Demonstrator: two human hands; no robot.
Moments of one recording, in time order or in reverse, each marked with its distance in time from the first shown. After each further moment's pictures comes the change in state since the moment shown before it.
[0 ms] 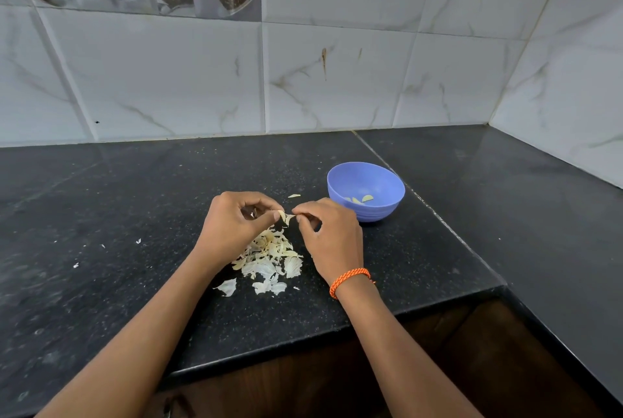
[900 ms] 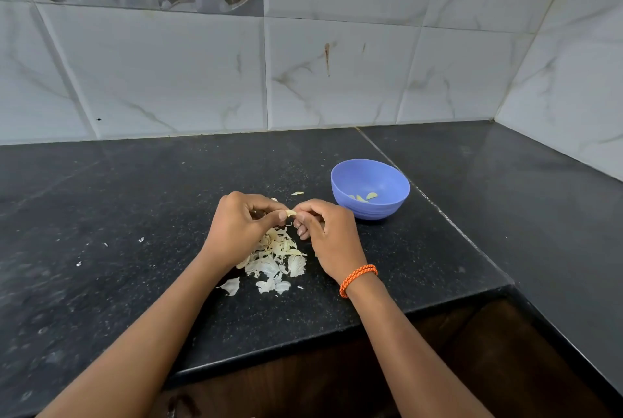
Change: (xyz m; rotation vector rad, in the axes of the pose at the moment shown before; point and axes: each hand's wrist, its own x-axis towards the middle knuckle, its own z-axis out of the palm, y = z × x) left_hand 0.001 -0.002 0.008 -0.024 -0.008 0.017; right_hand 0.005 0.005 0.002 0.355 -0.179 0.030
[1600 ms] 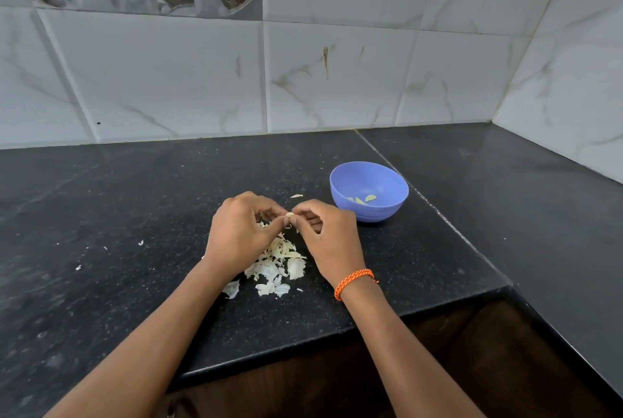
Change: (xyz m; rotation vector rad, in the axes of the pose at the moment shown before) left_hand -0.002 -0.003 0.005 0.259 0.108 0.144; right_hand -0.002 -0.004 0.000 -0.113 0.075 -0.063
